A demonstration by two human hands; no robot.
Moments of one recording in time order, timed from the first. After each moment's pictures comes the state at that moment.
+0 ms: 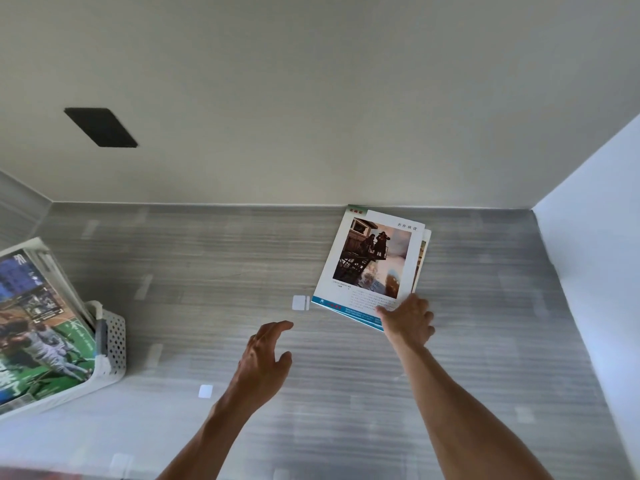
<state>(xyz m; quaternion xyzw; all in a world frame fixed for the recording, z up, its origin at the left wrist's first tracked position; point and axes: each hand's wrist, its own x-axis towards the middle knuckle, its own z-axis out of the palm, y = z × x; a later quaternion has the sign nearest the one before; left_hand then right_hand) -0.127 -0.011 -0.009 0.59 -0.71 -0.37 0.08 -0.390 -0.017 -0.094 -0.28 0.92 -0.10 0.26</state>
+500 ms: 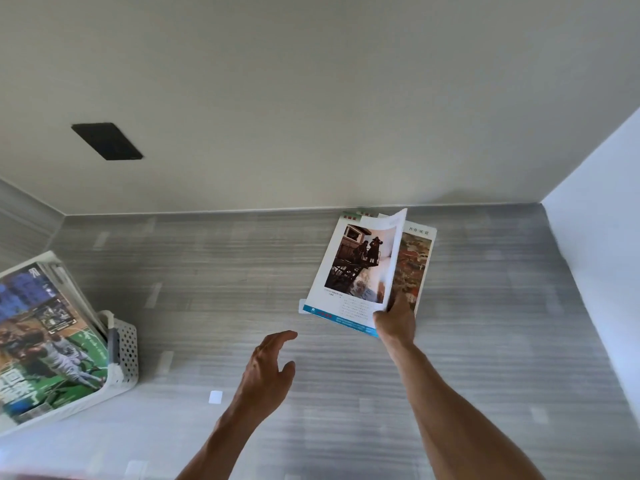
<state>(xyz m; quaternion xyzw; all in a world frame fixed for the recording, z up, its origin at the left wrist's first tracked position) -0.120 -0.003 -0.009 0.61 -0.69 -0.39 0.09 -0.364 -0.023 -0.085 -0.24 0.87 -0.28 0.33</state>
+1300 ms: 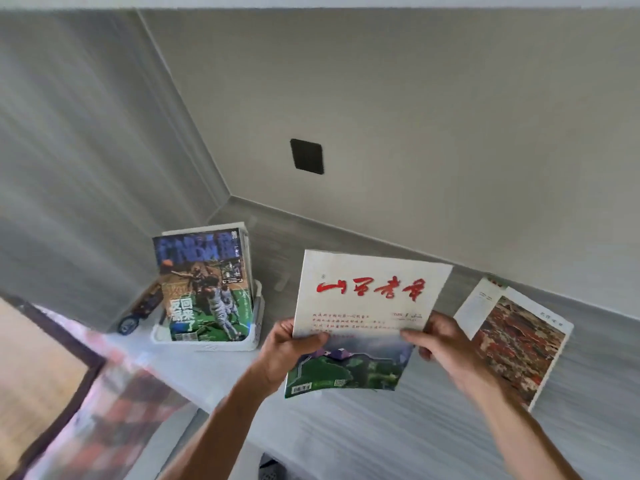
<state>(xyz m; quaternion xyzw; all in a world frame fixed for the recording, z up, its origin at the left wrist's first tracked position) 0.040 -0.021 0.080 0.50 -0.38 -0.66 0.41 -0.240 -0.051 0.067 -0.43 0.57 -0.32 0.62</state>
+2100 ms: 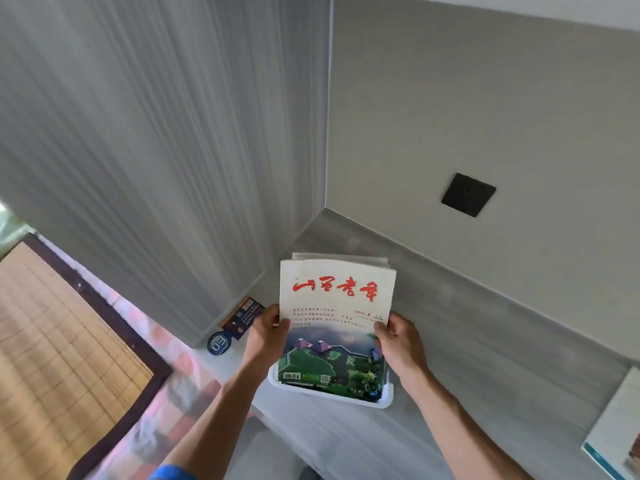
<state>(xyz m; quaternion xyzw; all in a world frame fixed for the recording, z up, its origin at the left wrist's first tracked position) 0.390 -0.108 0.026 0.77 -0.39 -0.35 0.37 0.158 -0.150 0.043 -0.50 0.66 -0.28 0.49</state>
